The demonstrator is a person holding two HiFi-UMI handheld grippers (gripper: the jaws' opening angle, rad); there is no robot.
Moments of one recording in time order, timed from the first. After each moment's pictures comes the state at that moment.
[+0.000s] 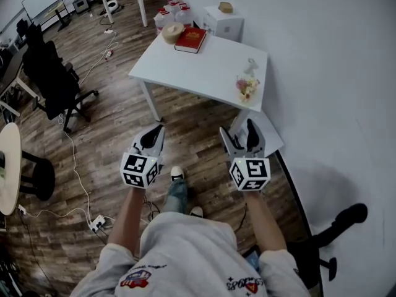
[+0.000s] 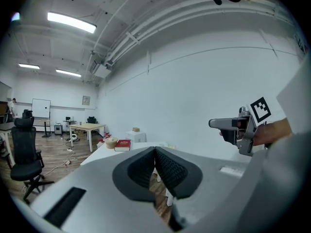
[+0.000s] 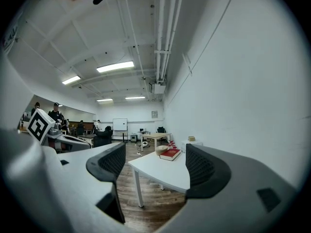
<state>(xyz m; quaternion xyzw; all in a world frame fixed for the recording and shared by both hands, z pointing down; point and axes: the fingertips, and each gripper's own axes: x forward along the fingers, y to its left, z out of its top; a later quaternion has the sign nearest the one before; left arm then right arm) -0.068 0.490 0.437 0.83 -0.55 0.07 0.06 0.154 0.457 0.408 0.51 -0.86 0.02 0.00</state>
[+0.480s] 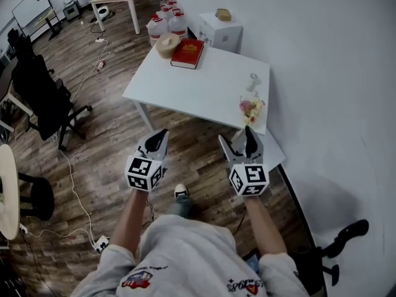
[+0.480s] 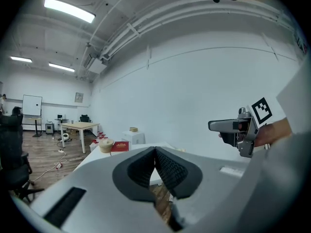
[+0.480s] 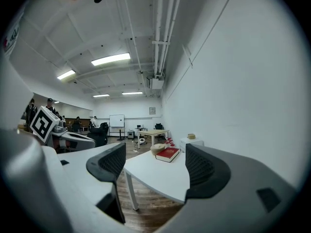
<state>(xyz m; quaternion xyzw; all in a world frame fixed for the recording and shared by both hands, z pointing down) -0.103 0.321 0.459 0.85 -0.52 0.07 0.07 0.105 0.306 0.436 0.52 -0.85 0.03 0.03</state>
